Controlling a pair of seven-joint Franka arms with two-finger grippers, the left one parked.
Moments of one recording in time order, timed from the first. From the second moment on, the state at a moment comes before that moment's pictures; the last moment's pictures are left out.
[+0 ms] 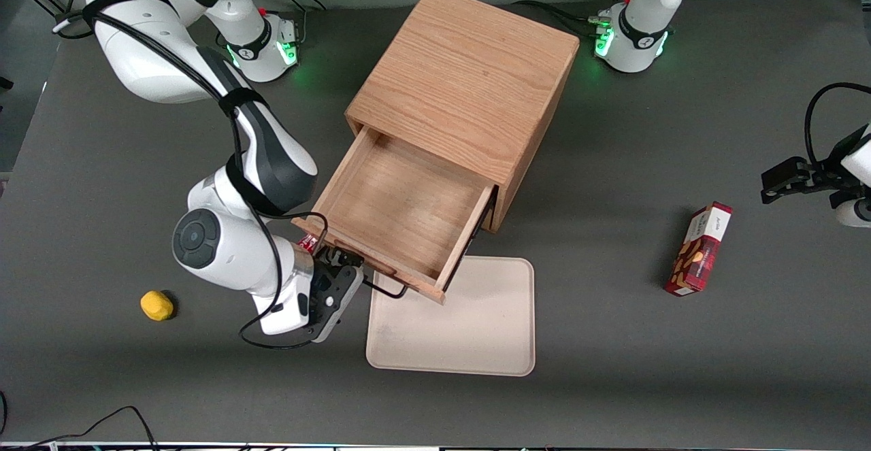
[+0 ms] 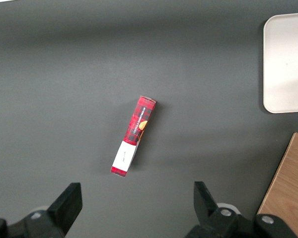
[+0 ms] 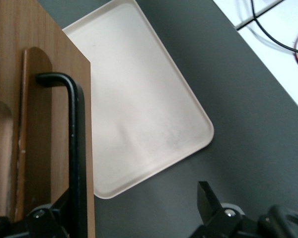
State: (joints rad) arm 0.13 0.80 0.39 -1.10 -0.04 2.05 -0.58
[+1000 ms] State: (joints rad) arm 0.10 0.64 0.44 -1.10 -0.01 1.79 -0.15
